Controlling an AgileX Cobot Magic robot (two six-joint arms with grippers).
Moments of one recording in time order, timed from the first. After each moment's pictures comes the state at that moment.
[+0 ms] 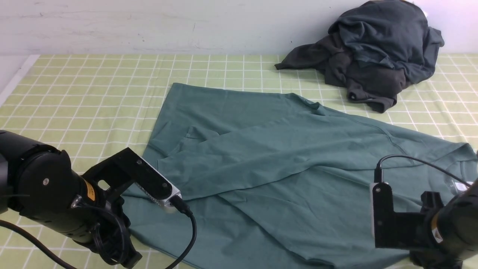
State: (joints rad) right arm 0.40 1.48 -0.63 -0.35 0.69 -0.64; left arm -0.37 1.34 -0.75 -0.02 0.73 0.35
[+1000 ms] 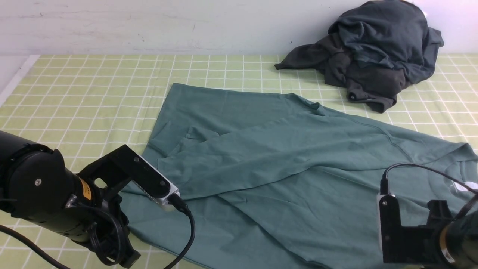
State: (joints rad) right arm 0.40 1.47 -0.53 -0.57 0.60 -0.48; left arm -0.37 1.32 -0.75 -0.02 0.74 0.35
